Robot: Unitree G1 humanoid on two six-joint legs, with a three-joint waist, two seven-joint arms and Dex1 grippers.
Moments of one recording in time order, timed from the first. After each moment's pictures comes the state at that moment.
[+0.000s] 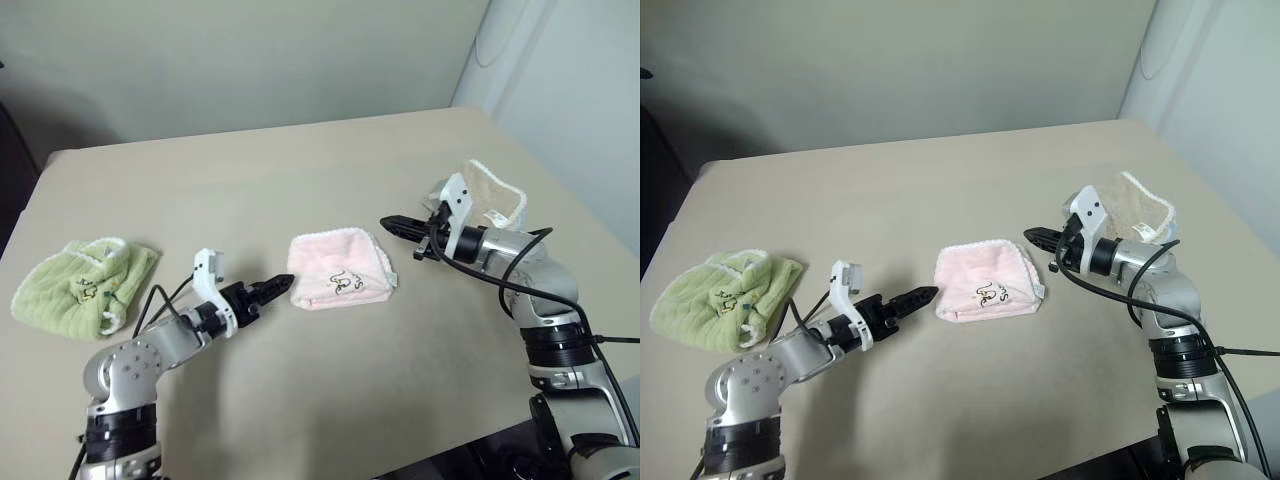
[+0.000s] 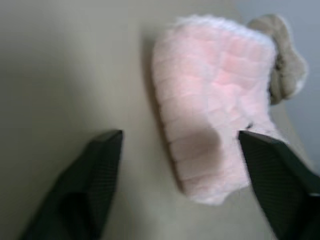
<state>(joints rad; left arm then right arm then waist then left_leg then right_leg) -0.27 0.40 0.33 -0.13 -1.07 1.12 -0.26 -0.62 -0.46 0.03 0.00 0.36 0.55 0.85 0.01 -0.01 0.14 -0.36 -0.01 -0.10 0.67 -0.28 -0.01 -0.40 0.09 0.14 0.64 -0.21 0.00</state>
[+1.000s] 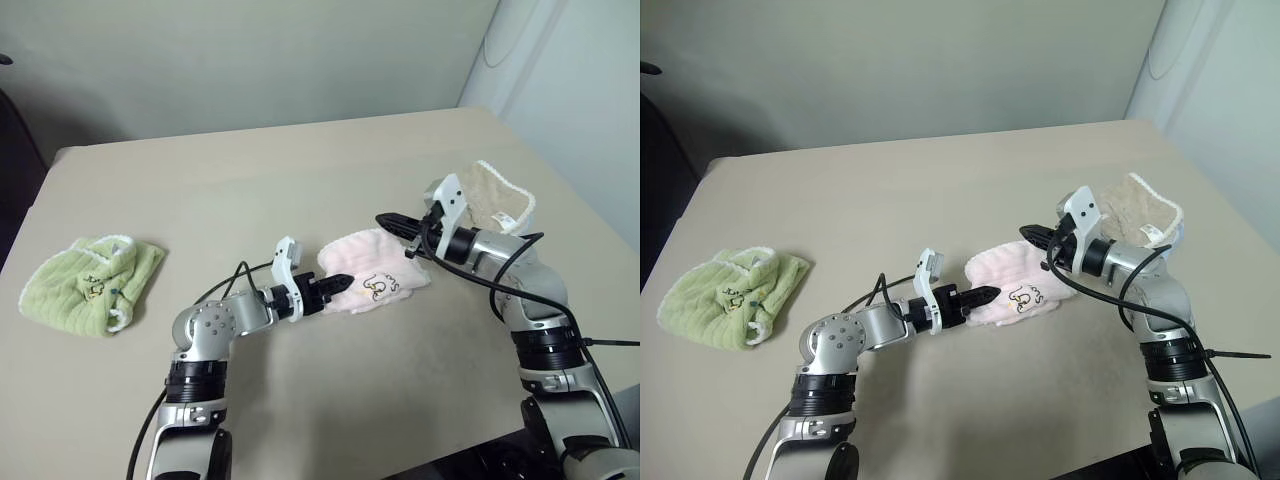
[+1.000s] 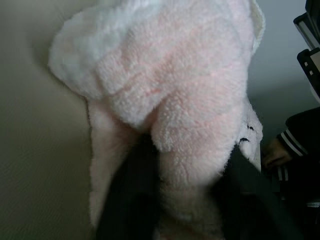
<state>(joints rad) -0.45 0.21 0.16 0.00 -0.95 1.18 -0.28 -0.61 -0.43 0.04 -0.01 0.36 0.53 0.79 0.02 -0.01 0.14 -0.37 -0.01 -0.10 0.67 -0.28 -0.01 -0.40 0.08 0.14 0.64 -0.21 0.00</state>
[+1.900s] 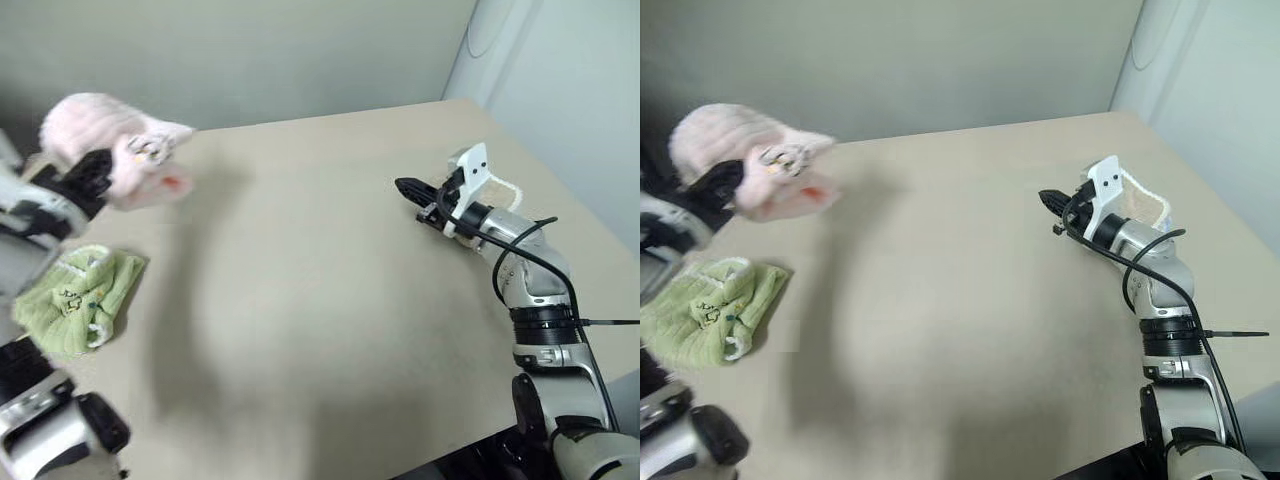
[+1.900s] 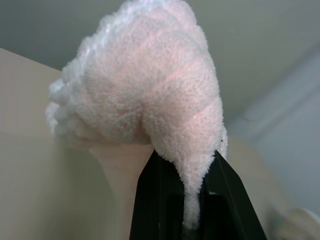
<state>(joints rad) -0.49 0.77 0.81 0.03 -1.05 1.00 -0.08 -0.72 -0.39 -0.06 0.18 0.36 0.42 0.71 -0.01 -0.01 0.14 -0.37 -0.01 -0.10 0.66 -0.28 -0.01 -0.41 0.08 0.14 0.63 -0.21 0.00</state>
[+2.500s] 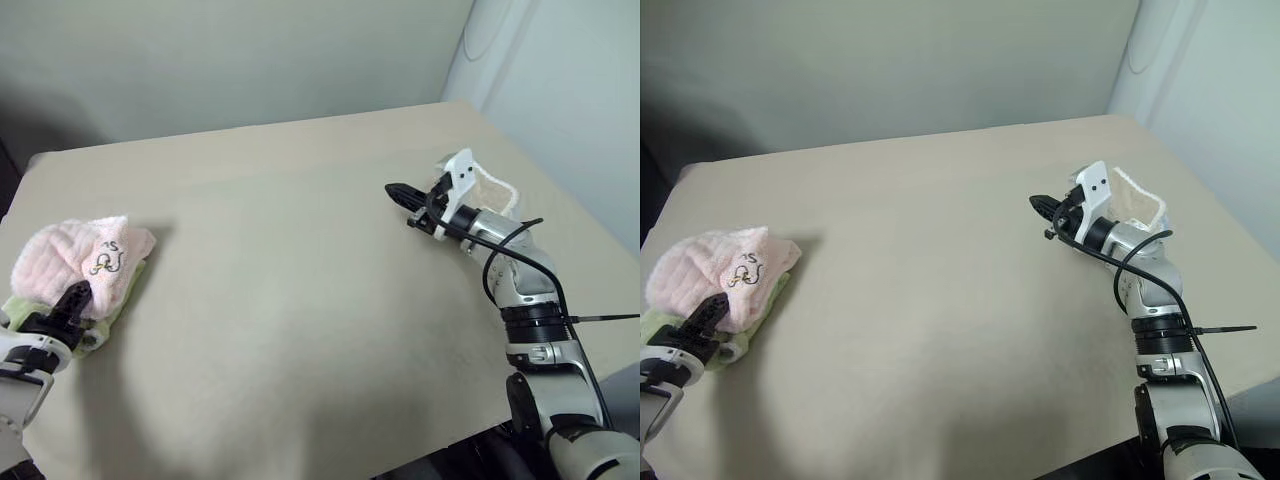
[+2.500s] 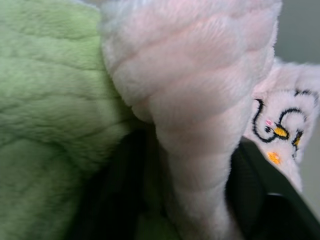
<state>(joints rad) -0.04 0.56 0.97 0.07 -1.02 0.82 -0.19 -0.73 -0.37 -0.03 0.21 0.35 0.40 0.73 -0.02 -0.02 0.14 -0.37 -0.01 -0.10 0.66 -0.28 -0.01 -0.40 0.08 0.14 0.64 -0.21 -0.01</state>
